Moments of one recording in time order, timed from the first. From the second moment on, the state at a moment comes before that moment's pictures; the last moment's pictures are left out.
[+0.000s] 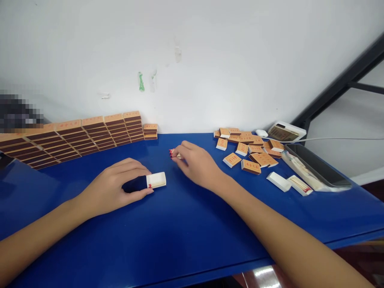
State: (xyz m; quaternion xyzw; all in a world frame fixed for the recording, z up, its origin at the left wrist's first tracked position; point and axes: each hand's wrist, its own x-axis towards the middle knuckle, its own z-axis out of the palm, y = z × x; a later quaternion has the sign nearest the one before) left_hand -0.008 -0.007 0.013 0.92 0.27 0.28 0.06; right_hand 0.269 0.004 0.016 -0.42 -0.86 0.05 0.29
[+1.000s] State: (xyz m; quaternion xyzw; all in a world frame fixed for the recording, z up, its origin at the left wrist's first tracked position) left_hand -0.008 -0.005 0.010 0.92 0.30 0.26 0.07; right_hand 0.245 -0.014 0.020 -0.40 -0.90 0.02 0.17
